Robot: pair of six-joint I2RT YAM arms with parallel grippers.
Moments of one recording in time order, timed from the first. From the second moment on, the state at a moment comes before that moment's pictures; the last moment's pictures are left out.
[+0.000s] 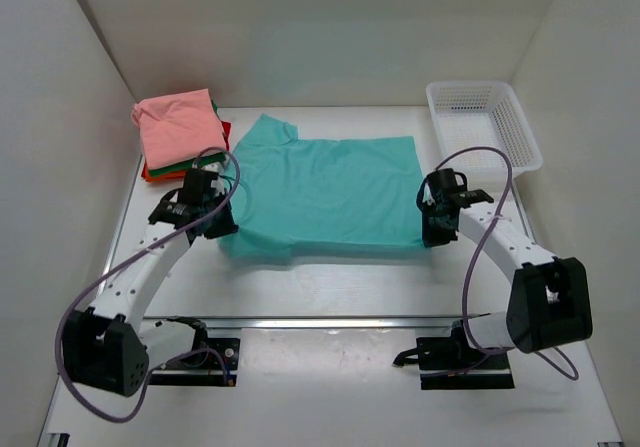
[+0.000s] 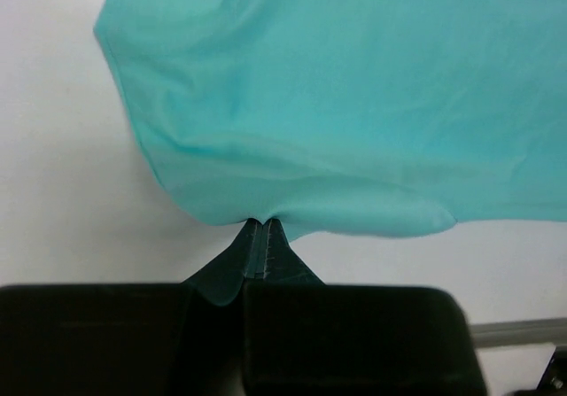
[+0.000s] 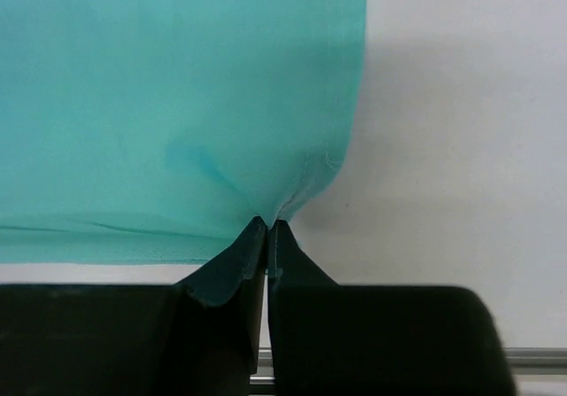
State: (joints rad) left arm -0.24 1.11 0.87 -0.71 0.00 -0.44; right arm 0.22 1.33 0.85 -0.72 0.06 0.25
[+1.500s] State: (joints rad) left arm -0.33 1.79 1.06 -0.36 -0.08 -0.40; right arm 0.35 1.83 1.16 -0.45 0.06 0.23
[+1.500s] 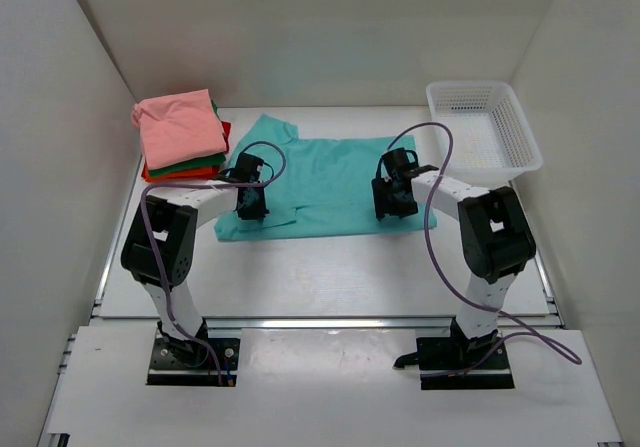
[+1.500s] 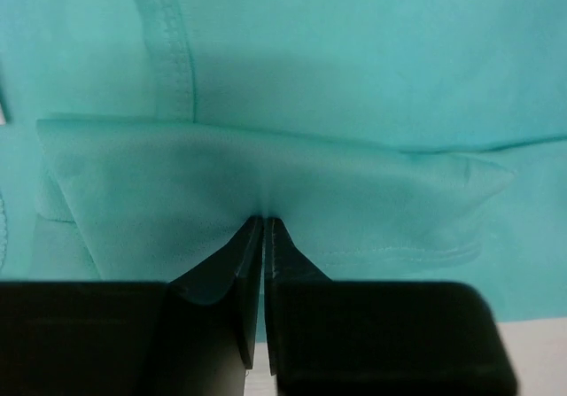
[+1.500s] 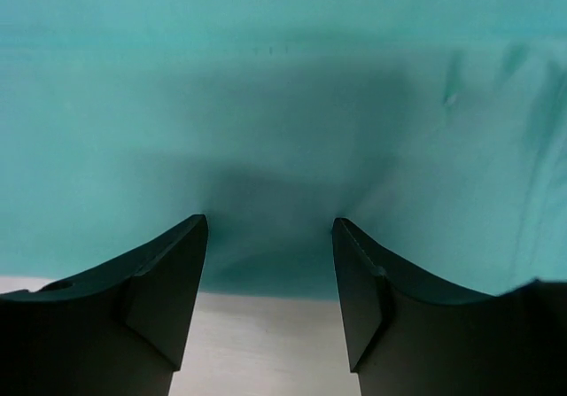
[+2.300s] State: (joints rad) left arm -0.32 0.99 0.85 -0.73 0.14 -0.45; right arm 0.42 1.02 0.74 -0.70 -0.08 0.44
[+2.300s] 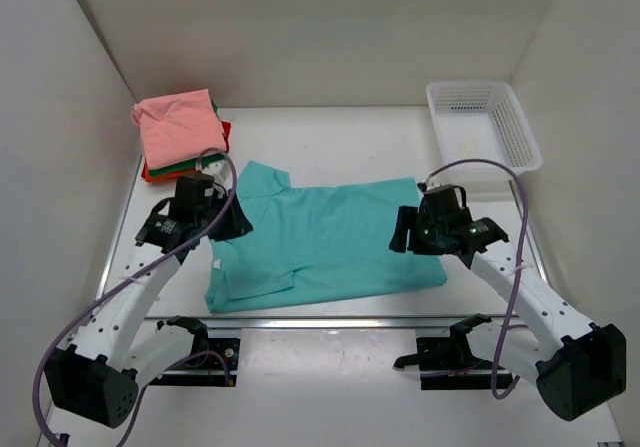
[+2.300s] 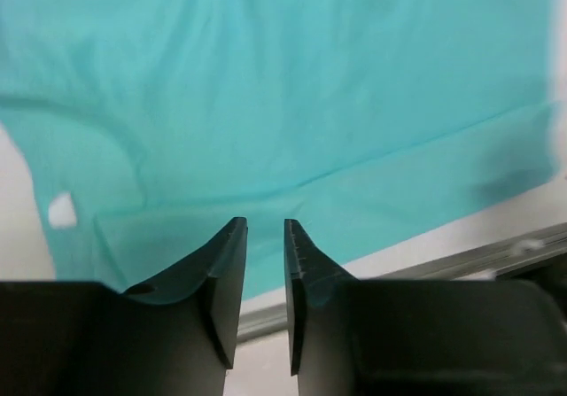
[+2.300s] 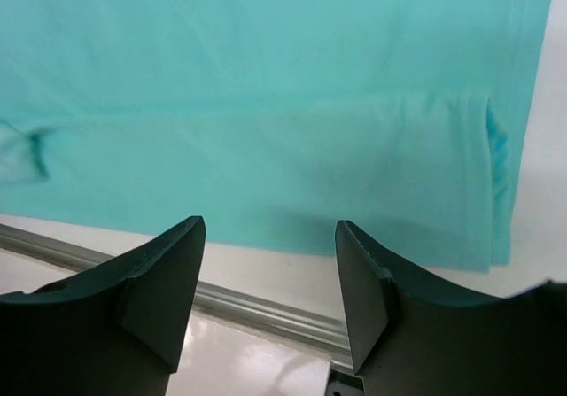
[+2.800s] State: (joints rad) left arm -0.12 1.41 0.97 -0.36 -0.02 -0.37; right arm 0.22 1.52 1.07 -0.48 -0.01 0.30
